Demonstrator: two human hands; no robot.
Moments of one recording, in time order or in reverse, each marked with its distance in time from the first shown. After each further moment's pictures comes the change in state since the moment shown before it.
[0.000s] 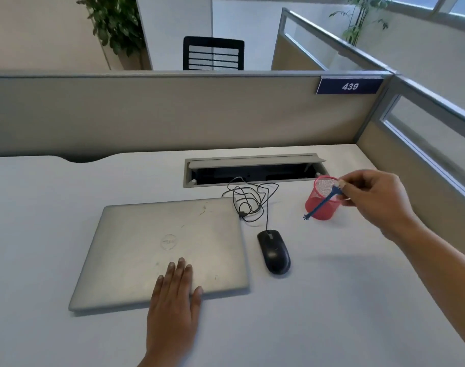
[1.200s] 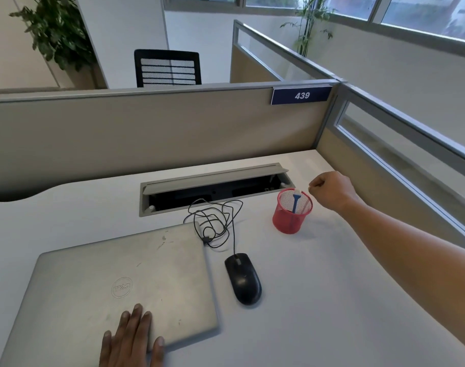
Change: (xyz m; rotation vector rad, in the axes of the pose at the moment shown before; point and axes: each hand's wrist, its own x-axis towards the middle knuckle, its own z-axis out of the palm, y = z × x) left_hand 0.025 -0.003 0.023 -0.087 0.229 0.082; right_hand 0.112 0.076 0.006 -0.500 -0.017 0.178
